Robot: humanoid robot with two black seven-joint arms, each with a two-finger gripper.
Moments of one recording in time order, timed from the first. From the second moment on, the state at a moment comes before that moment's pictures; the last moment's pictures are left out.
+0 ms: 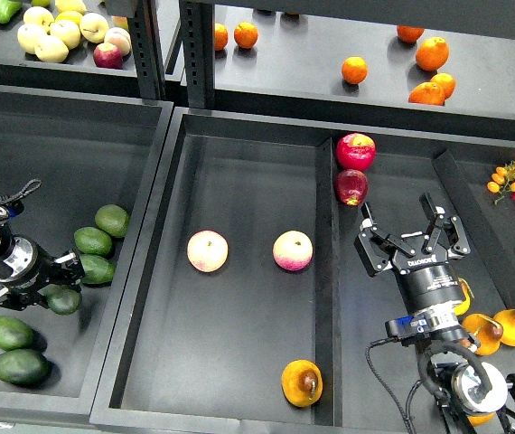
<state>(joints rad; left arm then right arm) -0.97 0.41 0.30 -0.61 0.28 -0.49 0.49 -0.04 0.01 1.39 1.31 0.23 0.41 -0.13</state>
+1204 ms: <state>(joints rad) -0.98 0.55 -0.02 -0.61 0.32 -0.49 0.49 -0.04 0.01 1.39 1.31 0.23 0.41 -0.13</state>
